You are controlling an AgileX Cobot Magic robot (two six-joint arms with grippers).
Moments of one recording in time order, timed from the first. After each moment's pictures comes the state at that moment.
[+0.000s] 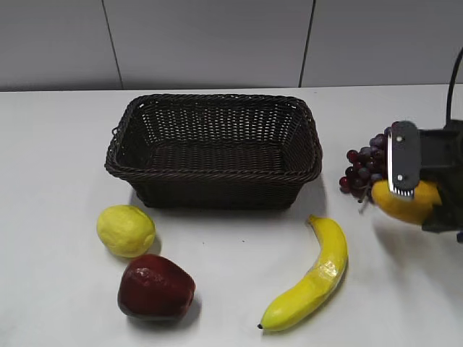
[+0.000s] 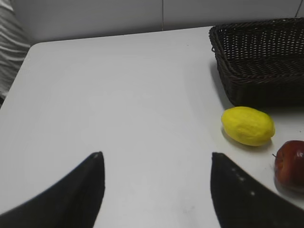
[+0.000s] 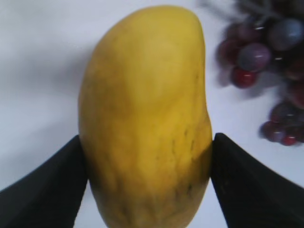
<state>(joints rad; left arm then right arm) -0.03 -0.01 -0.51 -0.15 1.05 0.23 0.23 1.55 -0.79 -0.20 0.53 -1.00</state>
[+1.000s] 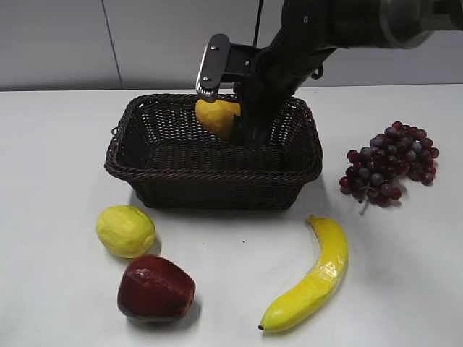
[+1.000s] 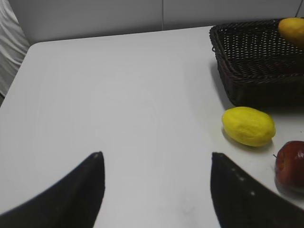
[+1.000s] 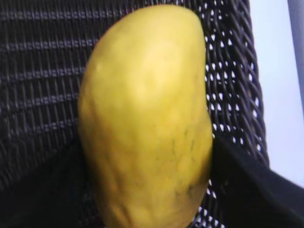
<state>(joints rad) -0.03 -0.01 -0.51 -0.15 1.05 0.23 0.55 2.09 -1.57 0.15 0.56 -1.00</state>
